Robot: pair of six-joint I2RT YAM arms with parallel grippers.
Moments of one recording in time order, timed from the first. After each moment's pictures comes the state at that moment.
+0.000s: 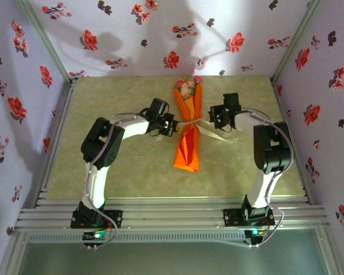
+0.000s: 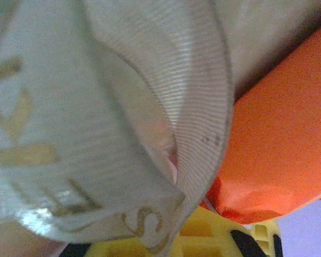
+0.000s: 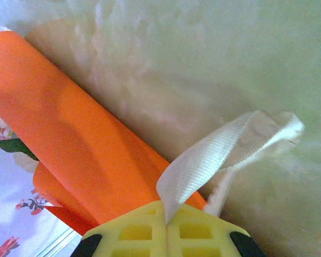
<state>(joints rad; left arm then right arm) -0.59 2.12 1.38 -0.08 0.41 -1.78 0.18 1.87 1.14 -0.12 -0.33 1.55</state>
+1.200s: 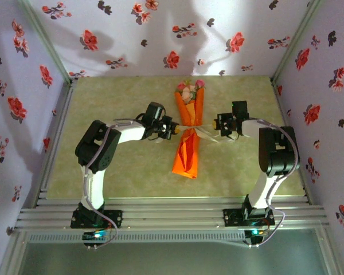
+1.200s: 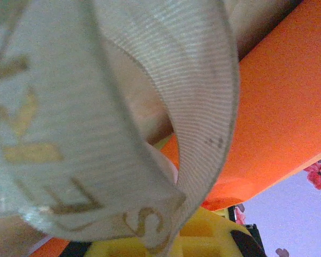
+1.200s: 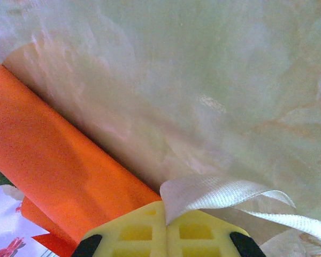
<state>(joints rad) -0.58 2.03 1.22 0.09 0.45 -1.81 0.09 1.81 0.99 -0.08 -0.42 1.55</state>
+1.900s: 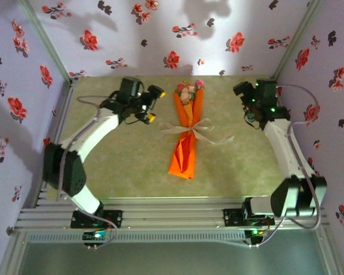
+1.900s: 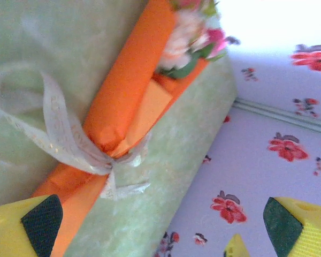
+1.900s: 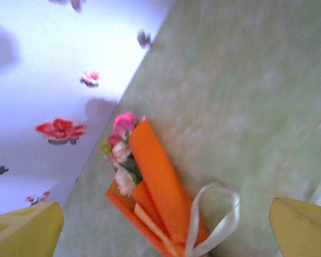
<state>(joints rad) -0.45 1.60 1.41 -0.47 0.27 -1.37 0.05 1.31 1.25 -0.57 -0.03 0.99</state>
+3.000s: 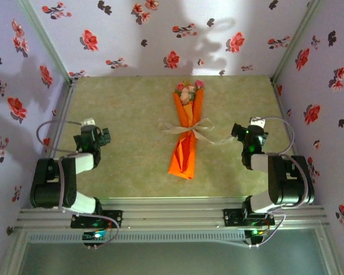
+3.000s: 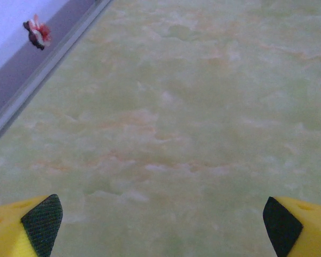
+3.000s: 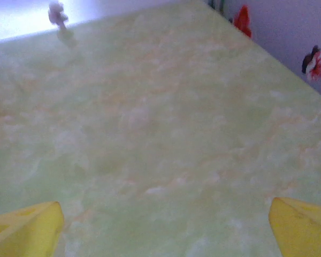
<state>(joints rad) -0.02 1.48 0.41 0.55 -0.30 -0.10 0.00 1.50 0.37 0.71 0.22 0.19</state>
